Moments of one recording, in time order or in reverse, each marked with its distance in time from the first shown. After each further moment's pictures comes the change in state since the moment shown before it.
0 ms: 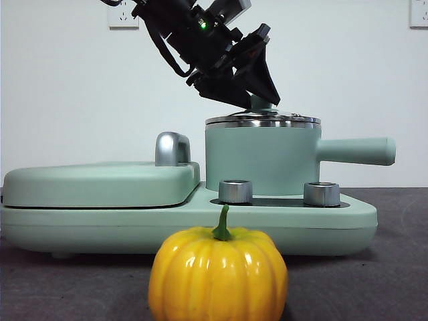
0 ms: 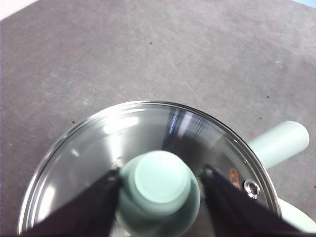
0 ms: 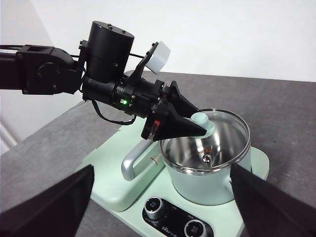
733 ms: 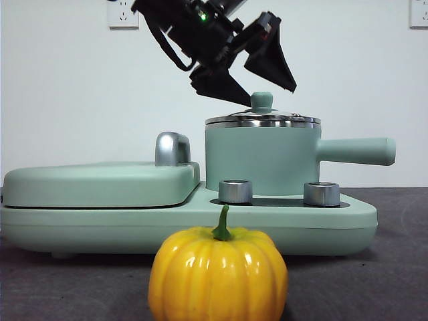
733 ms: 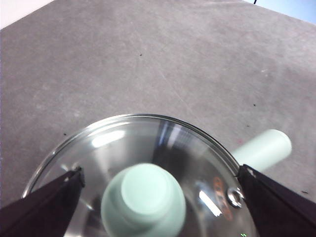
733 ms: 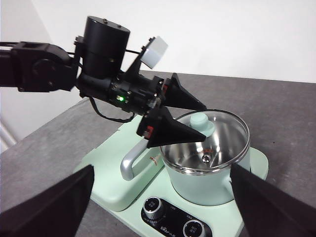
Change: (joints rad) left arm -0.001 -0.010 -0.002 0.026 0.034 0.000; right arm 0.000 0.000 0.000 0.000 0.000 -0.014
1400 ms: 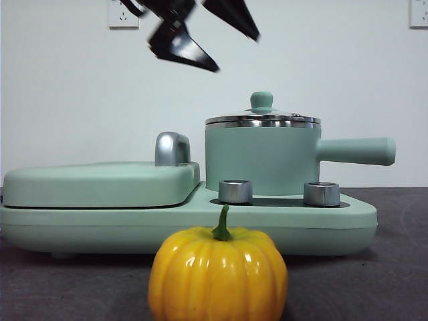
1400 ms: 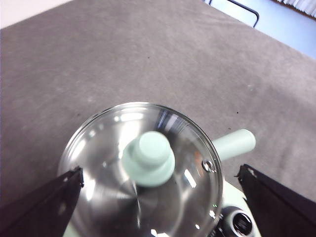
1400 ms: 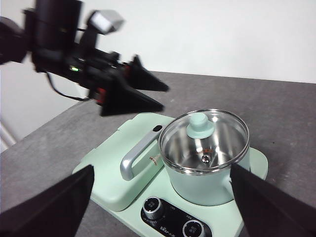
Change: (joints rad) left arm 0.070 -0.175 -0.014 -0.181 0.056 -0.085; right arm 0.000 0.000 0.000 0.000 0.000 -0.003
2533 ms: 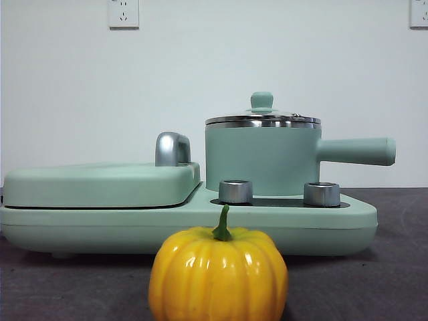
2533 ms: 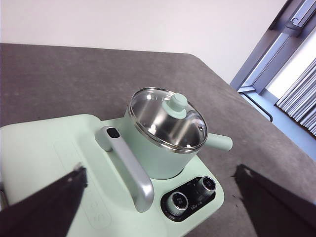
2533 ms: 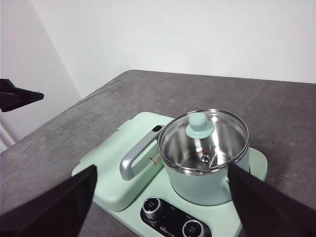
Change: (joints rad) left arm 0.376 -0.951 -0.651 -0.024 0.141 -0.331; right arm 0.000 0.000 0.000 0.000 0.002 0.000
